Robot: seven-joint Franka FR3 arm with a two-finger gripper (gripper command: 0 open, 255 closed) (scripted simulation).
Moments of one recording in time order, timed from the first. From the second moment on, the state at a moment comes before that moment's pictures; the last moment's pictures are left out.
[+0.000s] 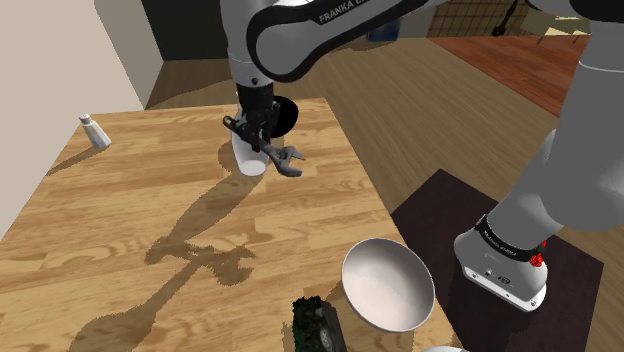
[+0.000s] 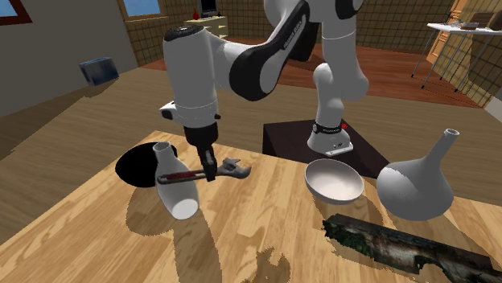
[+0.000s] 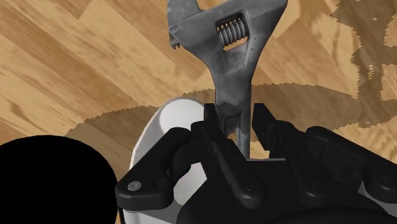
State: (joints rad) arm 0.24 0.32 0.35 -1.77 -0.12 2.08 0.39
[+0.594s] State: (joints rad) arm 0.15 0.48 0.30 -1.53 -0.14 1.99 0.23
